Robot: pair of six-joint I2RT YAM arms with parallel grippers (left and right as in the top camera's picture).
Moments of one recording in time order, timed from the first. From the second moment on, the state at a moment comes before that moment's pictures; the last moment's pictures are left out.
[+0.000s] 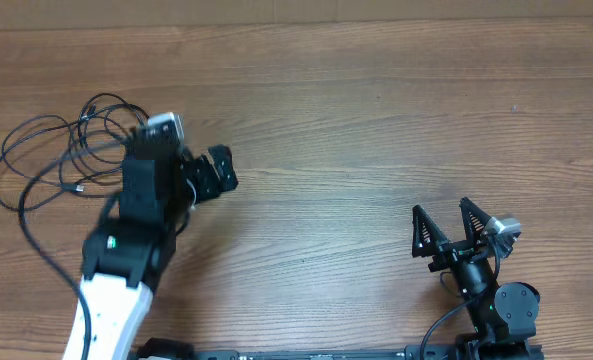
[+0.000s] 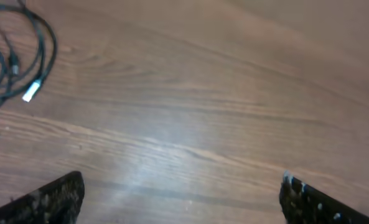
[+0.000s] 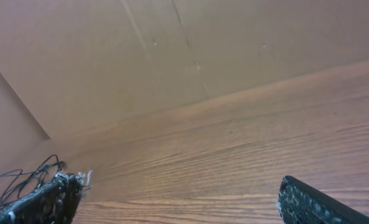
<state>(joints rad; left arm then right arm) -0.18 1.04 0.94 -0.59 -0.01 -0.47 0.09 0.01 0.02 -0.02 -0.19 0.38</state>
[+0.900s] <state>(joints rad) -0.18 0.10 0.39 -0.50 -0.01 -0.47 0.09 0.01 0.02 -0.02 -0.19 0.38</state>
